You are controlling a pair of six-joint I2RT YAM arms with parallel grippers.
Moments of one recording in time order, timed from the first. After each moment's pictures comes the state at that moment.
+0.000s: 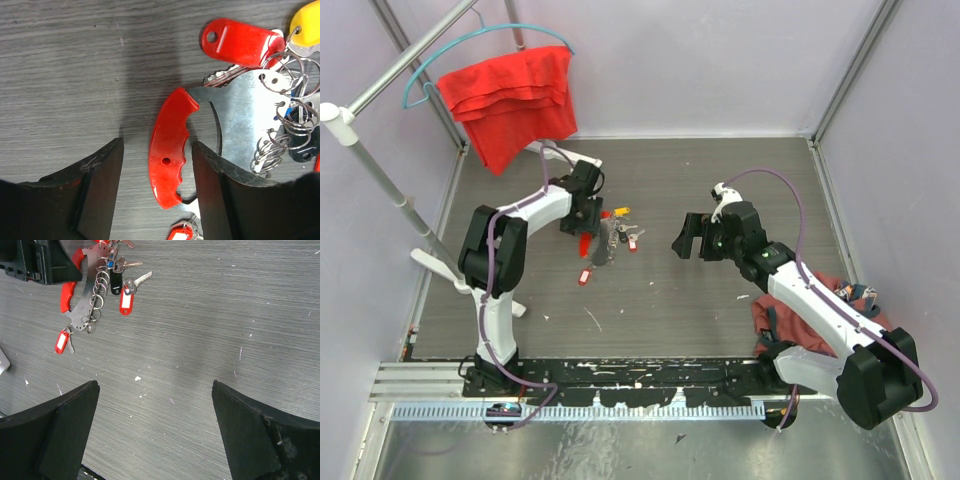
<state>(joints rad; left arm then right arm) -0.43 2.02 1.44 -0.61 -0.15 -0.28 0.45 1.12 0.77 -0.27 -0.12 0.45</state>
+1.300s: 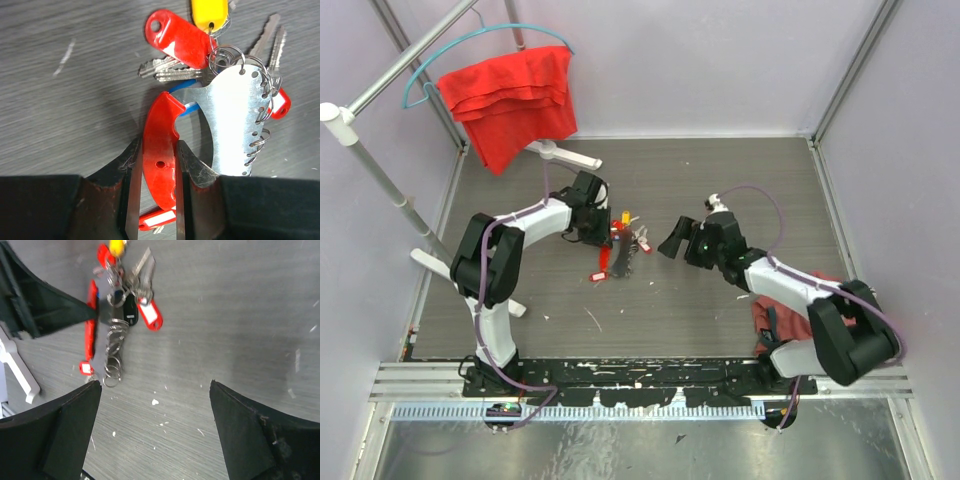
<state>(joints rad) -0.46 1.93 1.29 -0.46 0.15 -0.32 0.46 1.32 0.65 0.07 -0.15 0.70</state>
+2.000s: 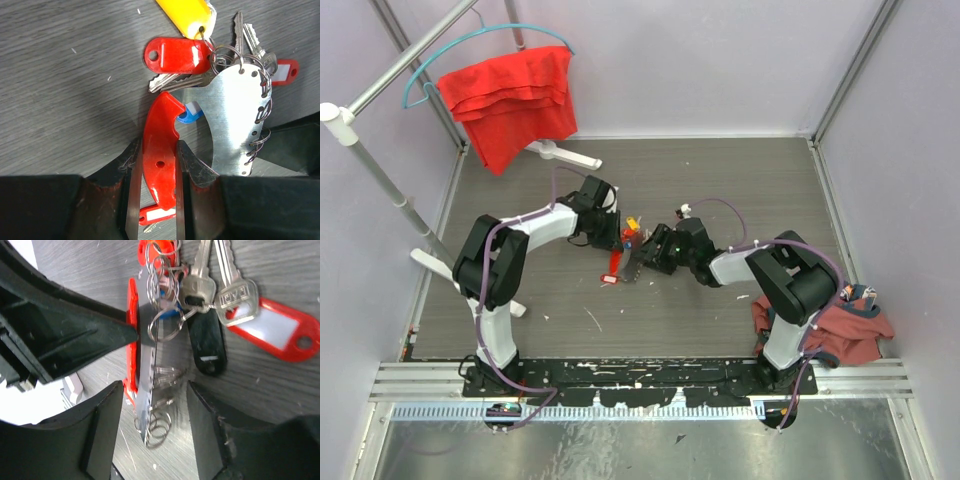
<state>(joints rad) -0.51 1.93 1.25 -0.39 0.23 -0.37 0.58 1.75 0.67 0.51 -0.29 1.01</state>
